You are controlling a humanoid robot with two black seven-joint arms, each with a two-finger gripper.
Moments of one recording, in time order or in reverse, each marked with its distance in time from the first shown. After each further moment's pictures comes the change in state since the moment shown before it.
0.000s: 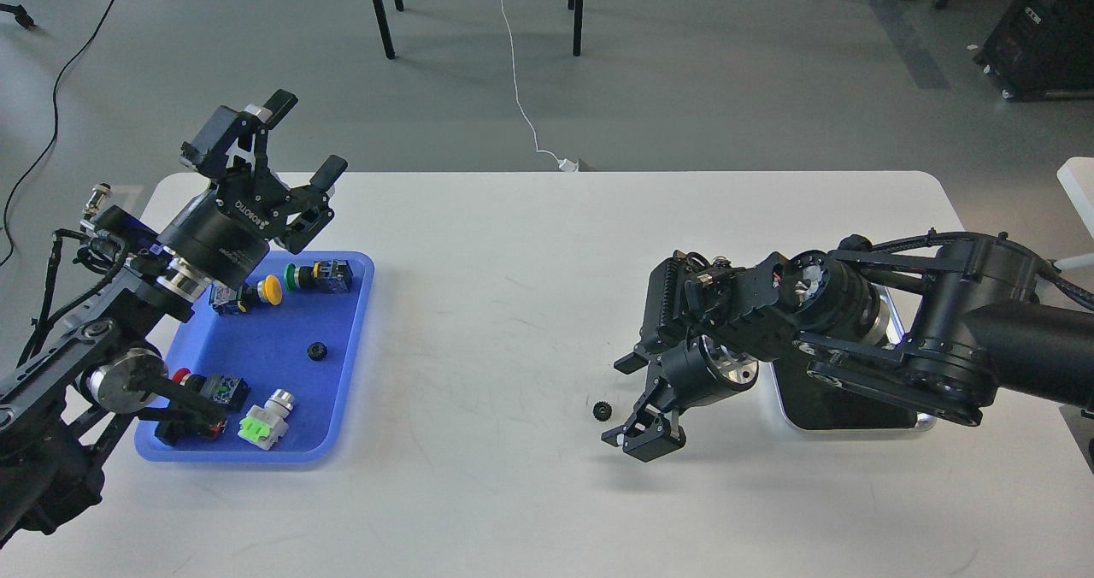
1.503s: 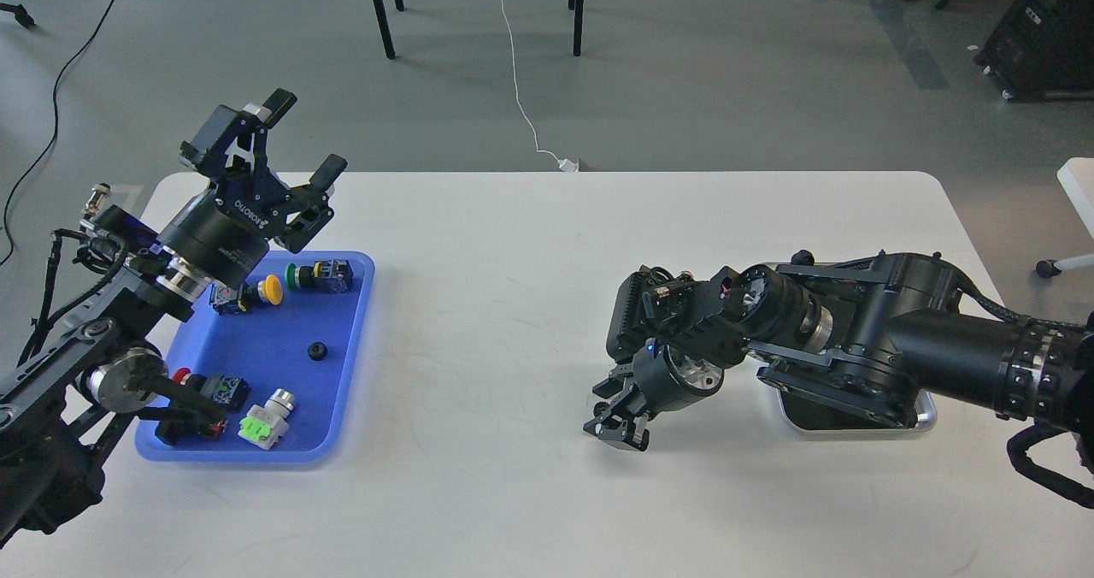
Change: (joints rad) left arm 0.000 0.000 -0.003 0.000 0.000 0.000 0.000; right arm -0.022 0.146 -0.036 -0.188 0.000 0.000 0.000
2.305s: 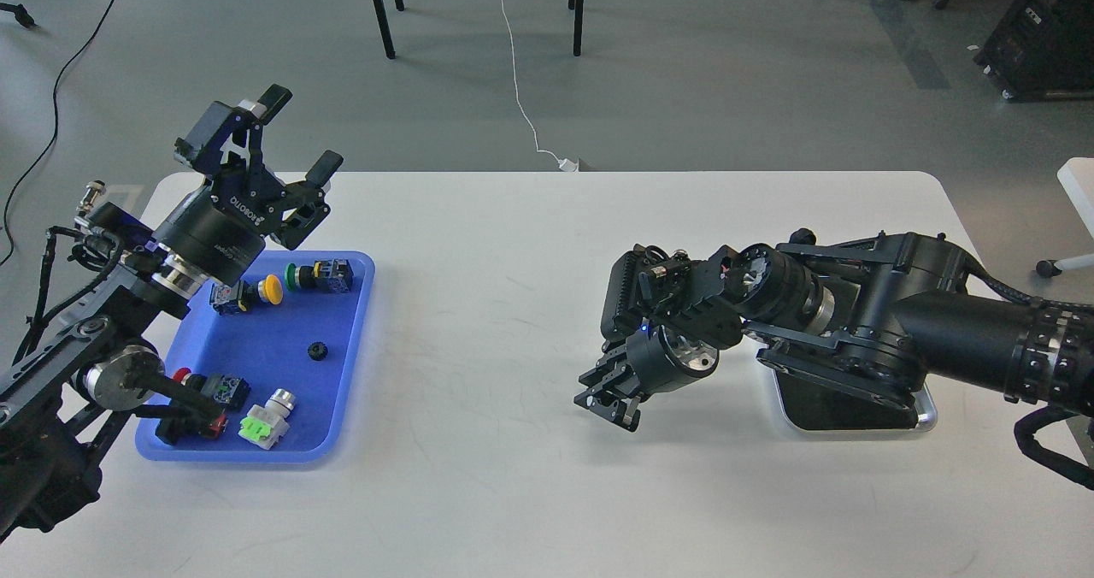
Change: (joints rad) left arm -0.002 0.005 -0.008 0.000 0.000 0.000 0.000; right arm 0.049 -0.060 0.048 0.062 0.000 0.000 0.000
